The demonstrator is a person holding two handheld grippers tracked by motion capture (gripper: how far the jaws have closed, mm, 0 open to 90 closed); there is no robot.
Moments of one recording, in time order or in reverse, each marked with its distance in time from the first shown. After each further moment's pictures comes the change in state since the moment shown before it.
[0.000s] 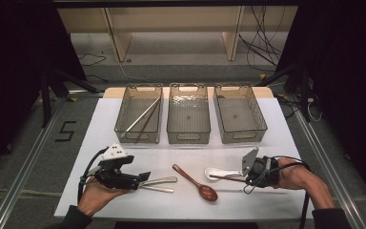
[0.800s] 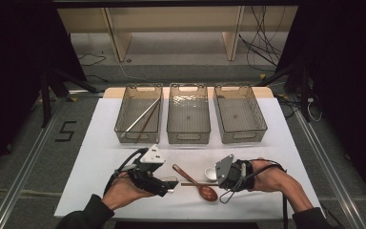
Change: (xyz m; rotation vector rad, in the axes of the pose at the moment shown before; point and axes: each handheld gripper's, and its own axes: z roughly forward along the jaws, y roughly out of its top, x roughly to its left) left arm -0.053 0.038 0.052 0.125 -0.149 0.239; right arm 0.026 0.069 -0.002 -0.124 -0.005 -0.161
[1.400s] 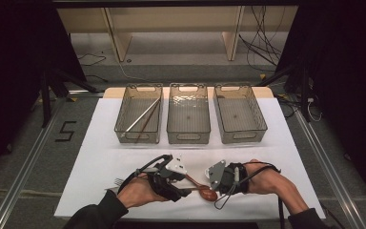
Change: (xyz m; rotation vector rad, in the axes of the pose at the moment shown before) left arm -0.024 0.016 0.028 0.126 -0.121 0.156; right arm 0.008 0.017 0.002 0.019 -0.008 -0.061
